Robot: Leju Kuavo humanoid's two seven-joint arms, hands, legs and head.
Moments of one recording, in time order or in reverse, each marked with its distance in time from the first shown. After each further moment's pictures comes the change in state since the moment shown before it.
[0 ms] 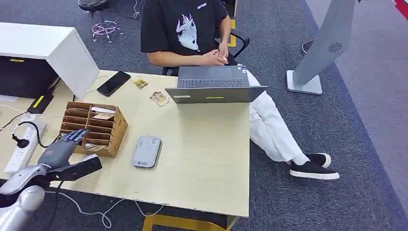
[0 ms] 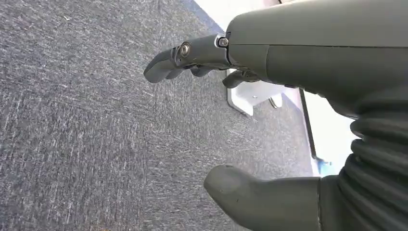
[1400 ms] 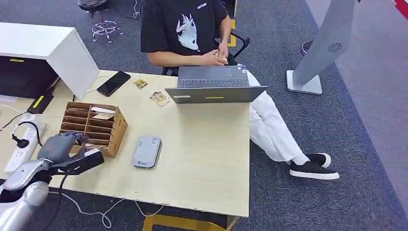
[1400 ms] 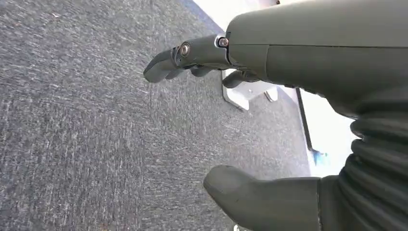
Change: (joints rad) left arm -0.036 -0.012 -0.013 0.013 -0.087 0.058 0.050; right arm 0.002 0.001 -0.034 0.000 -0.005 -0.003 0.015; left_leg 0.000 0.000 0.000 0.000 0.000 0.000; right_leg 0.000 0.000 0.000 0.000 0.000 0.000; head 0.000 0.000
